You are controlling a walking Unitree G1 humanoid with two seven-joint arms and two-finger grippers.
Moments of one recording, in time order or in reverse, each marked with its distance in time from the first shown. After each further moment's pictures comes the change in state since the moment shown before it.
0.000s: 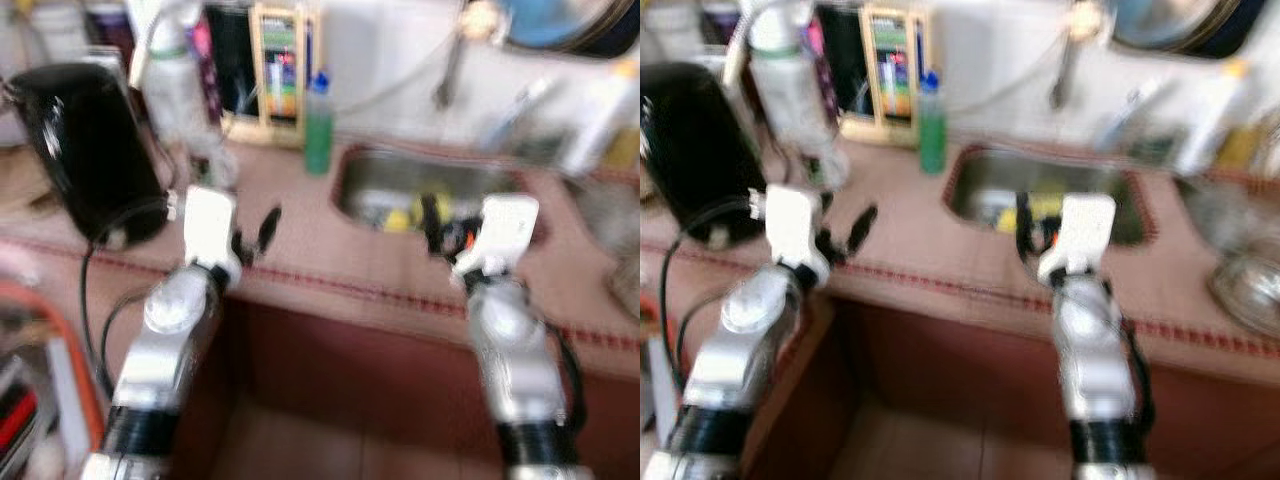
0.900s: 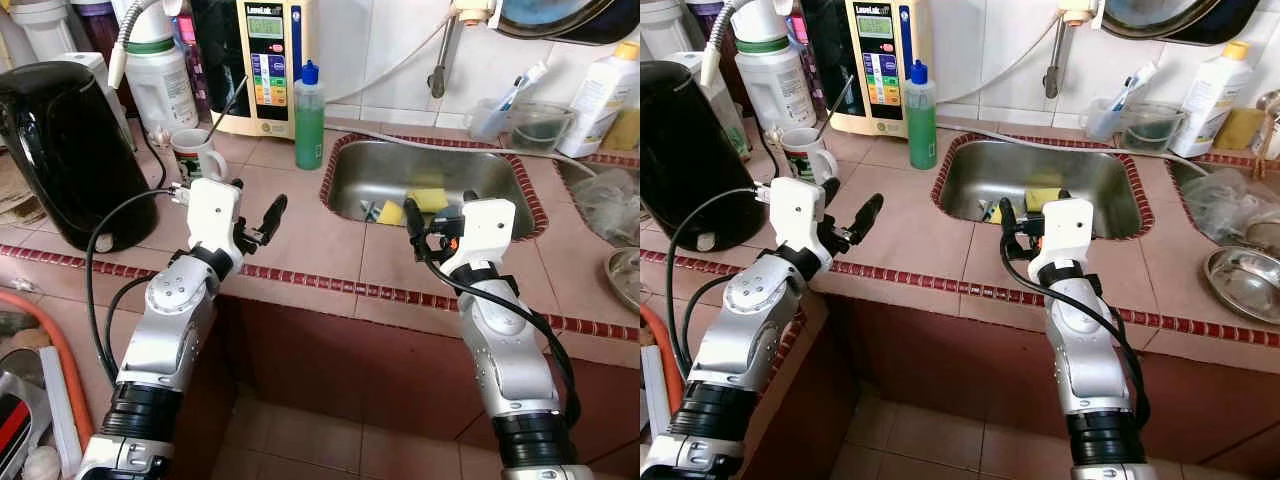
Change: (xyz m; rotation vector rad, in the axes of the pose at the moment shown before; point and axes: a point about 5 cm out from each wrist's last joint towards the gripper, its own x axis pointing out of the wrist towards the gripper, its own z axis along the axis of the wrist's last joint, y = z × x) left arm 0.016 -0.007 0.009 0.041 -0.056 -0.092; right arm 0.003 -0.001 -0.004 -0.058 0.014 0.037
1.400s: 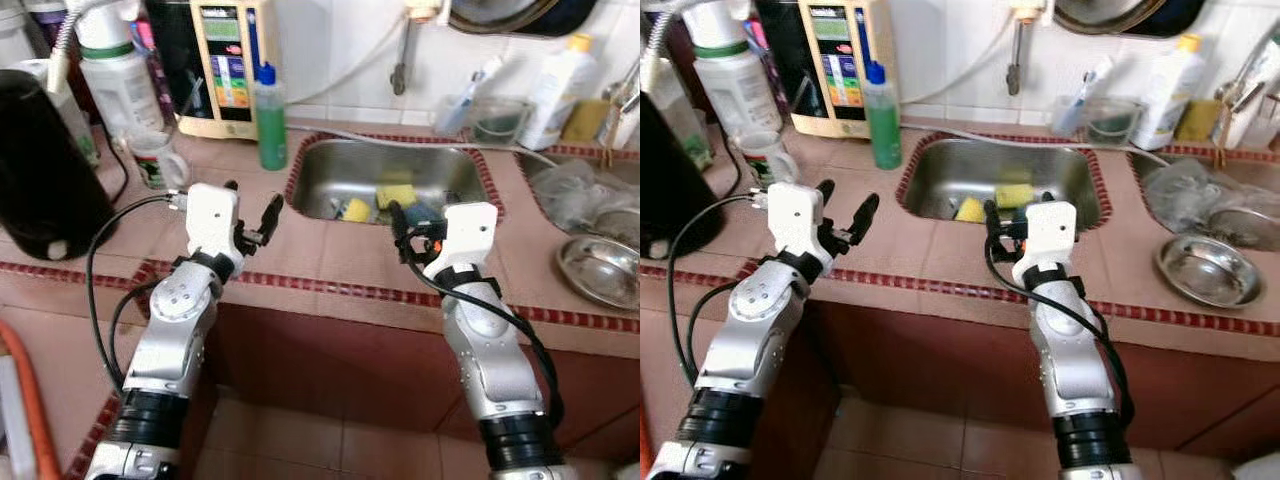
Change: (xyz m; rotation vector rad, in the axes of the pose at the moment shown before) left arm -0.002 -0.005 -0.004 -0.007 -0.018 0.058; right arm -0.003 0.004 -0.006 0.013 0.001 -0.022
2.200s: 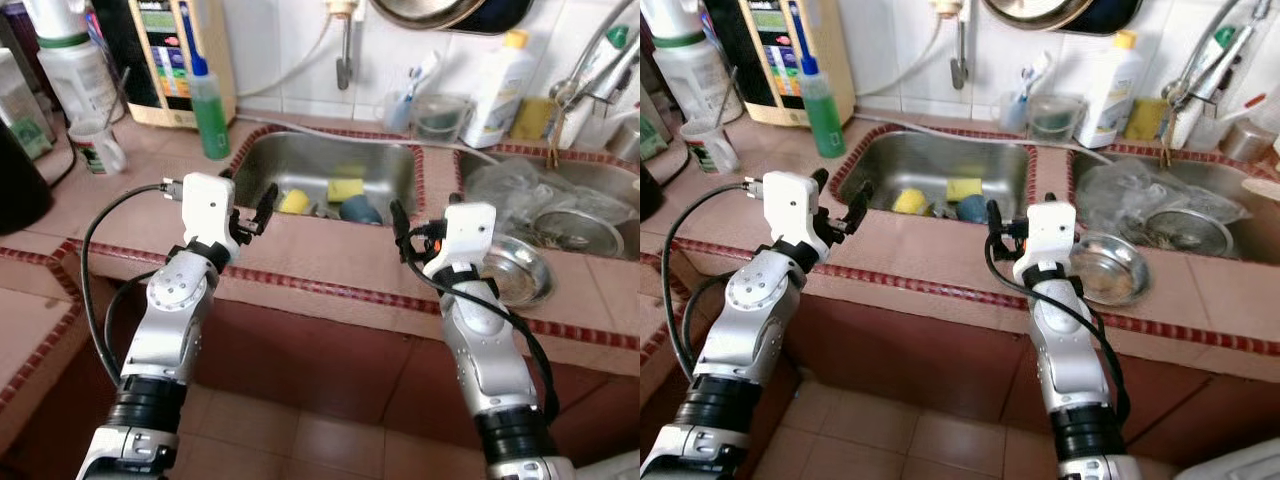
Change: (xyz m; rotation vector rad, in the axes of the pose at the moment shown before) left arm 0.010 -0.002 -0.001 0.002 -0.008 -0.013; right arm 0.006 0.002 -0.005 -0.010 0.006 0.000
